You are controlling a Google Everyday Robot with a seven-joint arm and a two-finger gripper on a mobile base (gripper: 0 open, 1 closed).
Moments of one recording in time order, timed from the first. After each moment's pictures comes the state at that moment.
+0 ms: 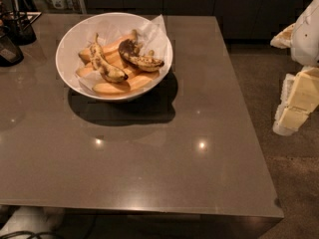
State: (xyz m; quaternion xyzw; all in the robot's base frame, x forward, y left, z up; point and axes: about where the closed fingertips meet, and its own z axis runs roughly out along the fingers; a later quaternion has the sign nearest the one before) arm 0.438 -0.217 0.976 -0.60 0.78 -0.03 0.16
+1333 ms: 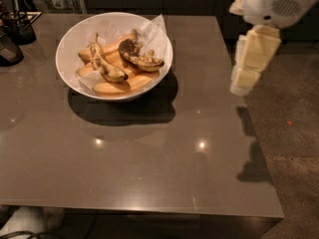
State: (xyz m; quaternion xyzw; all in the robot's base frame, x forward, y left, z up) arm 0.494 -0.150 1.013 -0.64 0.75 -0.04 0.18
